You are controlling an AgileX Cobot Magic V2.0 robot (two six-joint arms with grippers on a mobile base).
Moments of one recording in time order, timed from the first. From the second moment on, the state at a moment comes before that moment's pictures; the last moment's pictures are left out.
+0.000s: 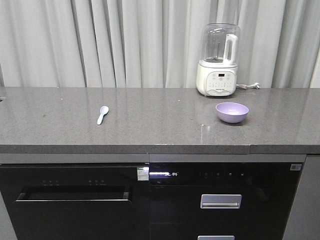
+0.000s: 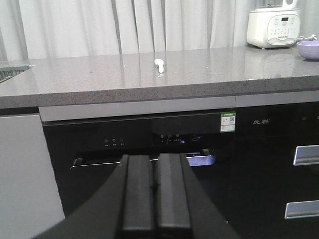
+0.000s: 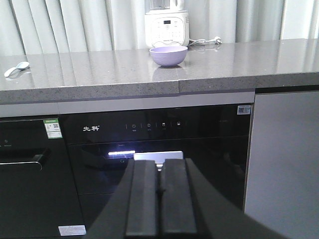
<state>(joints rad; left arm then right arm) -0.06 -0.01 0.03 0.05 0.12 -0.05 -0.02 -0.01 0.03 -0.02 0.15 0.07</state>
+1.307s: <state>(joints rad) -0.06 -0.01 0.03 0.05 0.12 -0.05 -0.02 -0.01 0.03 -0.02 0.15 0.07</state>
